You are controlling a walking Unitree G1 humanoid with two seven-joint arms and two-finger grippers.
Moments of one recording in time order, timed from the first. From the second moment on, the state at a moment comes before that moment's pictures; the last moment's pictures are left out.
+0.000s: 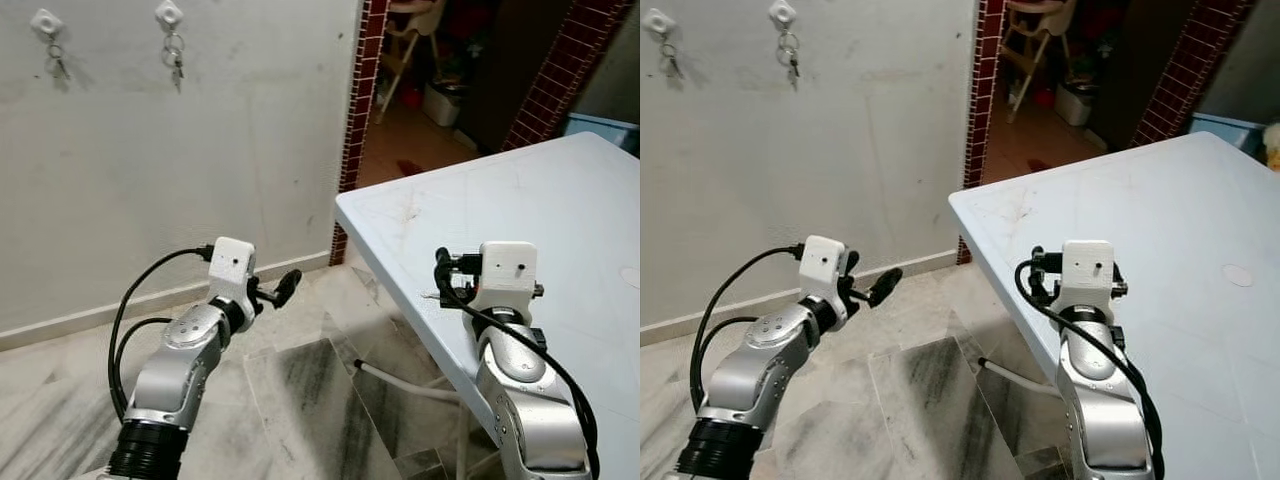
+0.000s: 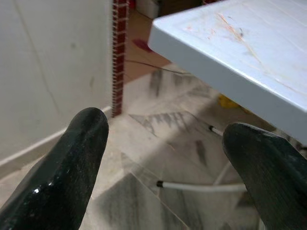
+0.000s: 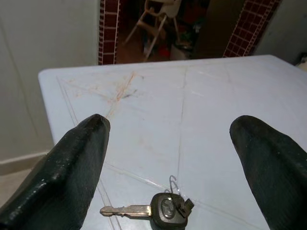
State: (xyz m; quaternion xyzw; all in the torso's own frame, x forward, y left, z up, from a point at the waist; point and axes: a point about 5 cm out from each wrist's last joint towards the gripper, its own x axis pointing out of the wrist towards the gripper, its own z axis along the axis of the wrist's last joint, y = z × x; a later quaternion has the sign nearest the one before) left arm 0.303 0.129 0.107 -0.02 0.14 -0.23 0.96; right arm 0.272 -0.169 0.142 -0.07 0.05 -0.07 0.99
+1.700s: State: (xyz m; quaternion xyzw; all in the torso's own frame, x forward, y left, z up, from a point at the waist) left arm 0.284 0.093 0.114 -0.01 0.13 -0.30 0.94; right arm 0.296 -0.195 0.115 -0.05 0.14 -0.06 0.99
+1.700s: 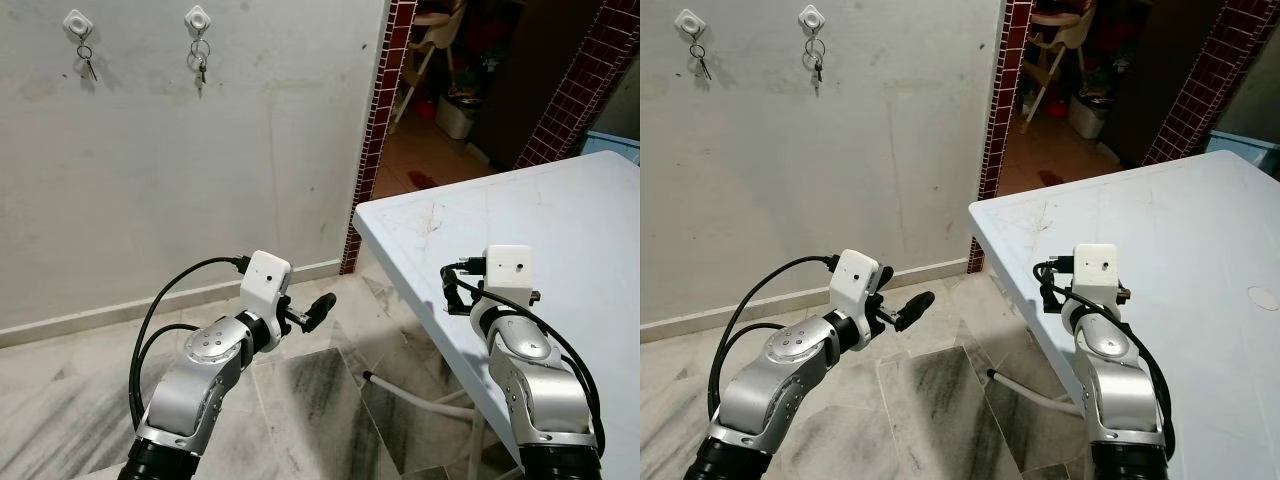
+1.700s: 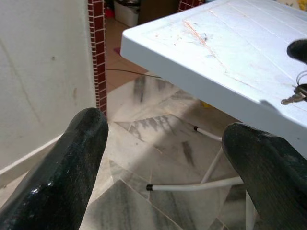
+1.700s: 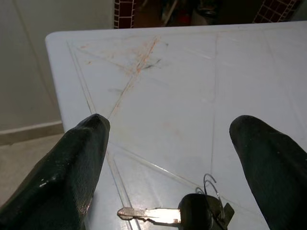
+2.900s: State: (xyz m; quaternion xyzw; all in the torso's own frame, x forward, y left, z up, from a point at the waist) left arm 0.266 0.078 0.108 0.00 0.17 -0.41 0.90; right arm 0.291 -0.235 0.088 -0.06 0.20 -0.08 0.97
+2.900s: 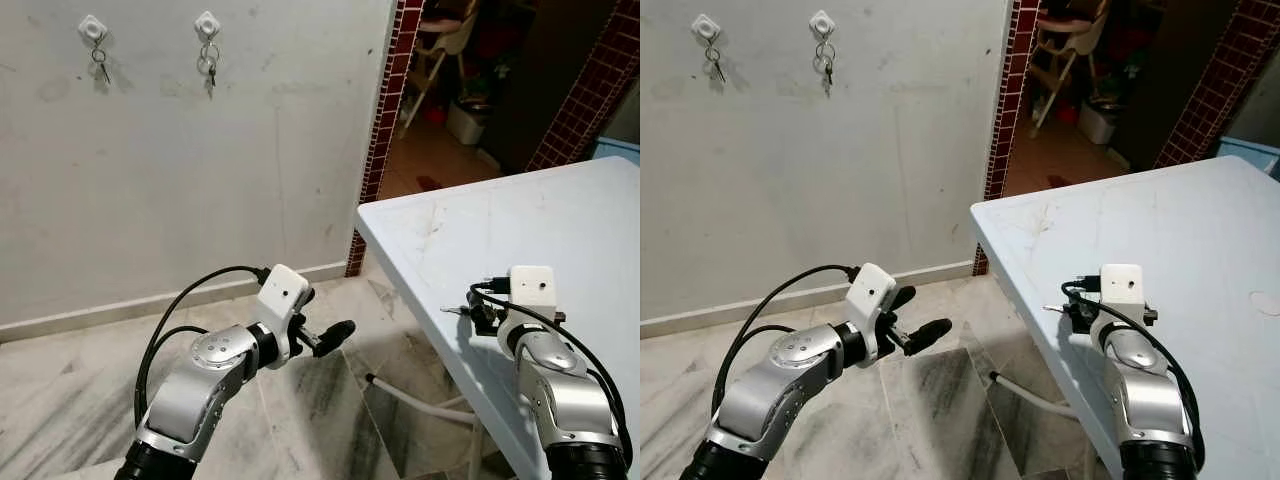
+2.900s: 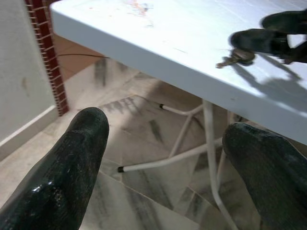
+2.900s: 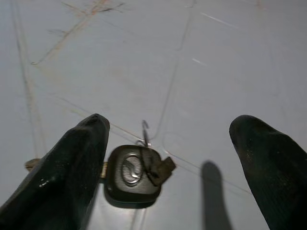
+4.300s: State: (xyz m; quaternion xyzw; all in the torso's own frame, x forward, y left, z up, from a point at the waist) left arm 0.263 0.077 0.108 0.02 0.18 -0.43 0.88; right arm 0.287 -0.233 0.077 -0.04 0.22 -0.06 0.97
